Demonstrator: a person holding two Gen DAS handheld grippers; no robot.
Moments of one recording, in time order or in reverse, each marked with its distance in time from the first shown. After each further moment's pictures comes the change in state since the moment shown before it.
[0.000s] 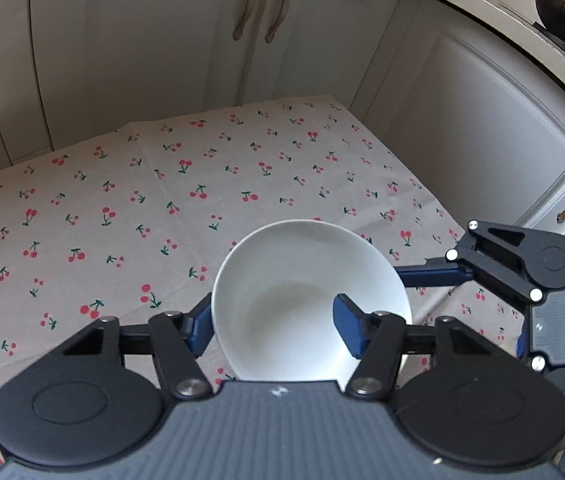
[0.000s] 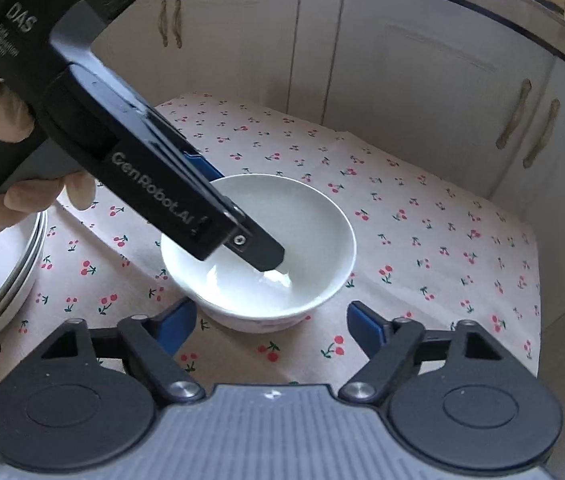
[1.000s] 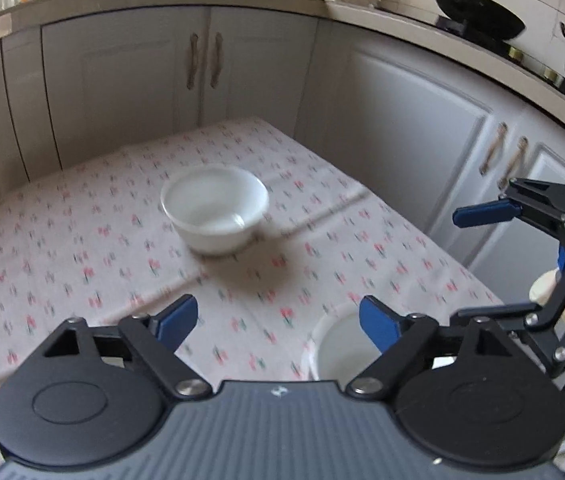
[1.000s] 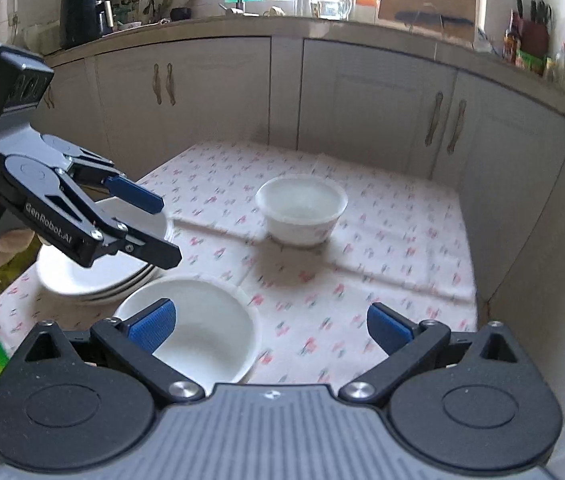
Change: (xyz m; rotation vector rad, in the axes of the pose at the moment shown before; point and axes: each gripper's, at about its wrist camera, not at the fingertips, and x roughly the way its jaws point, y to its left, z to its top) left arm -0.143 -0.066 -0.117 0.145 -0.148 0.000; right arm -0.179 0.078 -0.079 0.161 -0.133 -0.102
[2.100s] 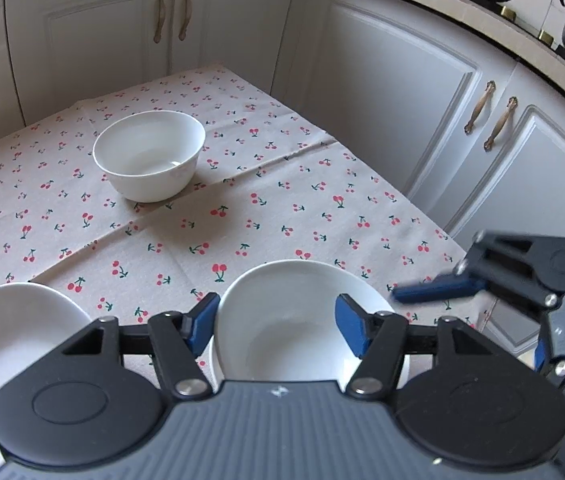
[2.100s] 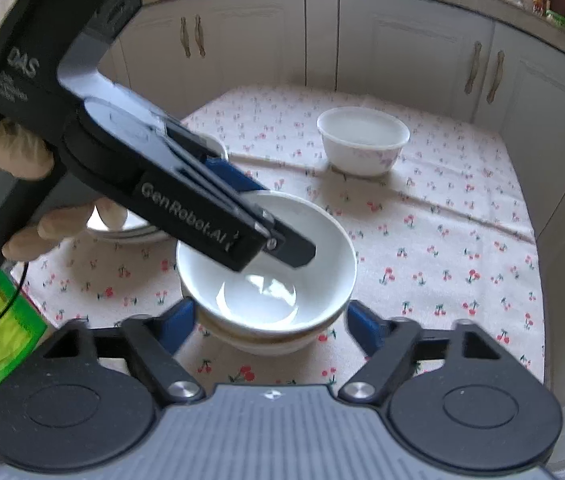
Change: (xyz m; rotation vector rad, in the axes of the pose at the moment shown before) left arm 0.028 -0.049 -0.021 -0.005 0.133 -0.052; right arm 0.015 0.049 -0.040 0.032 0.116 0.085
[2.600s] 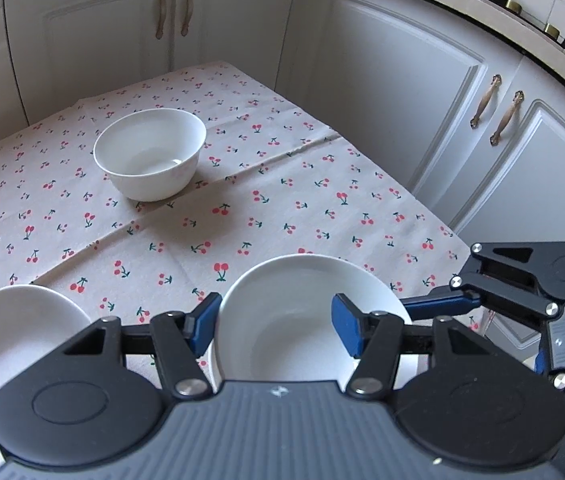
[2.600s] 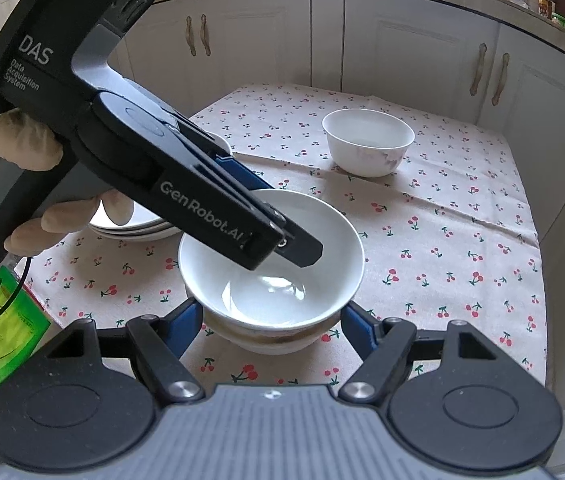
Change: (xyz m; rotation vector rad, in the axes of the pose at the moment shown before) left arm 0.003 -0.005 0.003 0.012 0.022 0.023; right arm 0.002 0.000 0.000 -0.011 0.019 0.014
